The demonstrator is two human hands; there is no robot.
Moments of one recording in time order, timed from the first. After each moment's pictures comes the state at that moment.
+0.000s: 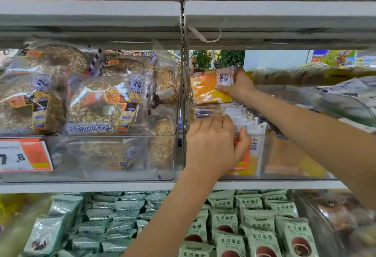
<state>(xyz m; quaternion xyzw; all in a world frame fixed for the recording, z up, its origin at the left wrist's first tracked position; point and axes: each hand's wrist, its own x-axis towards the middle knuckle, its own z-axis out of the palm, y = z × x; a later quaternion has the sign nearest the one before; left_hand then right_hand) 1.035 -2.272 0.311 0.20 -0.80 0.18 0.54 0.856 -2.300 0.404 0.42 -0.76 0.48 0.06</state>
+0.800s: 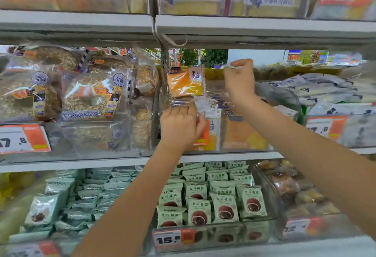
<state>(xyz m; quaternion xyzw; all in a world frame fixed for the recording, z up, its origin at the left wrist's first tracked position) 1.043 -2.266 0.319 0.20 -0.81 0.22 0.50 0.931 -2.182 0.413 0.31 -0.64 0.70 0.10</state>
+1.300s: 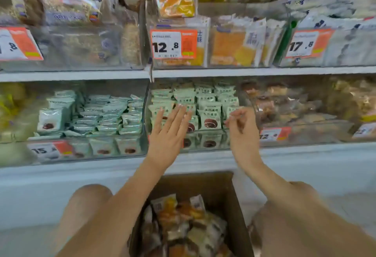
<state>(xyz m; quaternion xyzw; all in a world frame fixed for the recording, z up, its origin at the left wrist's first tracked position) 1.138 -2.185 0.106 0.13 -0.86 0.26 0.42 1.024 -2.026 0.153 0.34 -0.67 0.66 0.04</state>
